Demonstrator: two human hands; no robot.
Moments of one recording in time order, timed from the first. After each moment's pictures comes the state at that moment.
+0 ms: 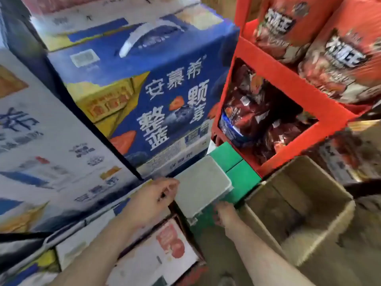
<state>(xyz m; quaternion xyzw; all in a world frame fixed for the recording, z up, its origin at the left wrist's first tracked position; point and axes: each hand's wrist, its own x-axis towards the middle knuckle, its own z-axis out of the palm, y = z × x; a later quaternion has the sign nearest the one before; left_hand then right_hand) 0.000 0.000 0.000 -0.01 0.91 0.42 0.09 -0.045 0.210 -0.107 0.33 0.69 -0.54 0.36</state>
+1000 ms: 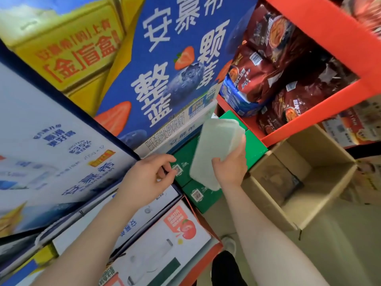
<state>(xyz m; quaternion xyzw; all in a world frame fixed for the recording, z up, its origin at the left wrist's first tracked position) -0.012 -0.026 -0.012 0.01 0.91 0.41 0.05 -0.082 0.171 -0.094 0.20 0.93 -0.31 0.05</state>
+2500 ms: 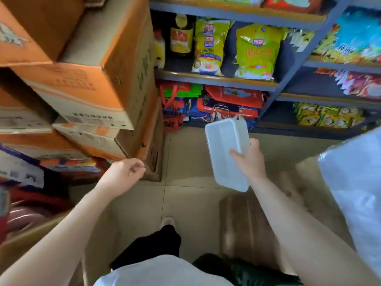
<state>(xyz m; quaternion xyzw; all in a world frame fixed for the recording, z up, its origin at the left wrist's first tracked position) -0.056 0.819 0.065 0.46 0.81 0.18 0.32 0.224 0.991 0.053 0.65 0.63 -0.36 -0.20</state>
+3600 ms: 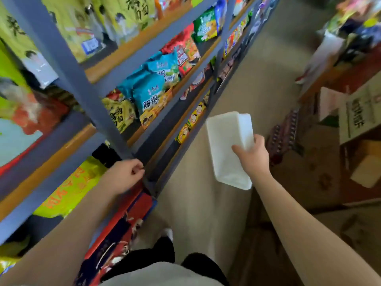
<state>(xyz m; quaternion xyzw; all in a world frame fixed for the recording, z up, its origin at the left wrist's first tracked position) 0.283 1.697 0.057 0.88 0.41 -0.05 0.25 0.553 1.506 0.083 0.88 0.17 -0.19 -0.41</state>
